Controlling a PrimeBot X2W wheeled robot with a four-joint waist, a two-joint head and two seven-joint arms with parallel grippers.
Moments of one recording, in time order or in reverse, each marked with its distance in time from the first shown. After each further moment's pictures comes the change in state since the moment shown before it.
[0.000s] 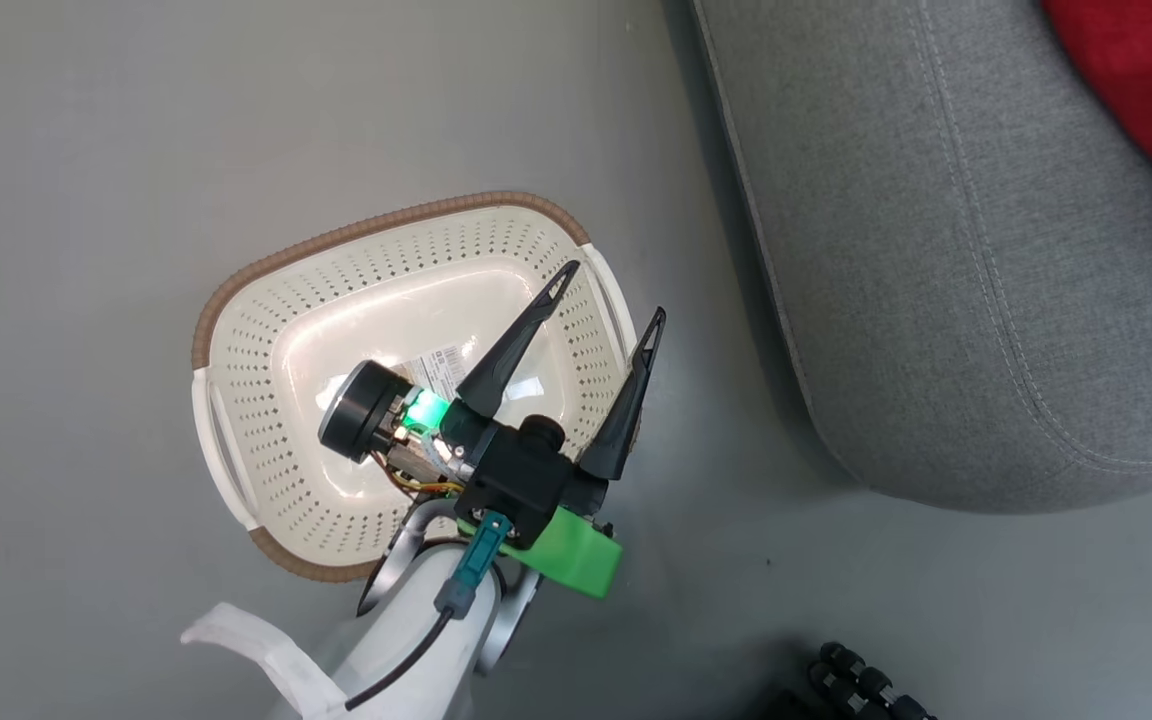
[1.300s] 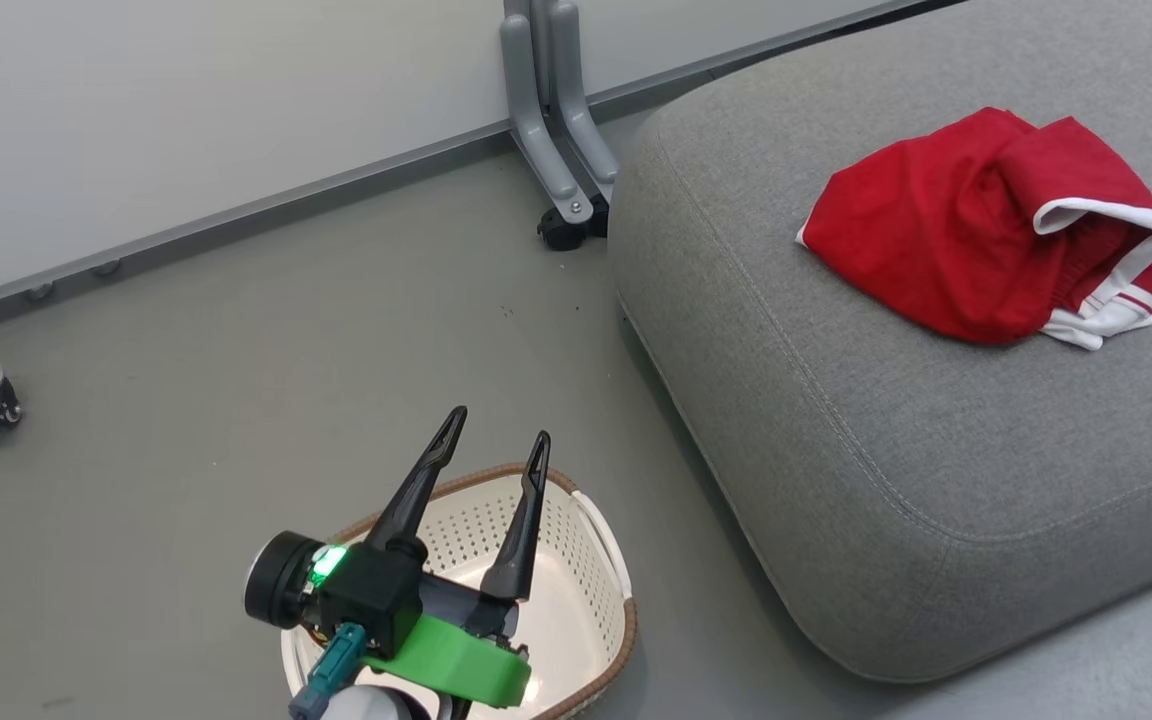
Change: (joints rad) left arm 0.327 -0.007 0.211 -0.104 -0.143 -0.121 0.000; right arm 0.471 0.028 -0.221 -0.603 -0.075 0.000 0.000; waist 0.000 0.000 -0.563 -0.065
